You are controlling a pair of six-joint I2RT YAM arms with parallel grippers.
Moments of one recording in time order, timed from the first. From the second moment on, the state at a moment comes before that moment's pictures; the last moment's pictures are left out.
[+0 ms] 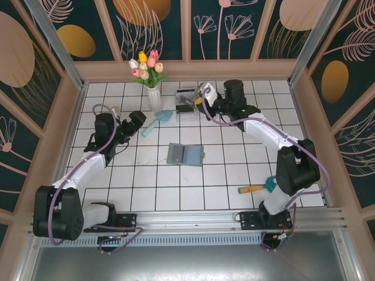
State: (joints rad) left arm -0.12 1.24 0.65 0.11 0.38 -0.93; right arm 0.43 1.67 1.25 -0.09 -0.56 -0.45
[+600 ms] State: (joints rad) left arm -0.11 1.42 0.69 0.10 0.45 -0.88; right arm 0.41 2.03 1.59 -0.36 -0.59 -1.00
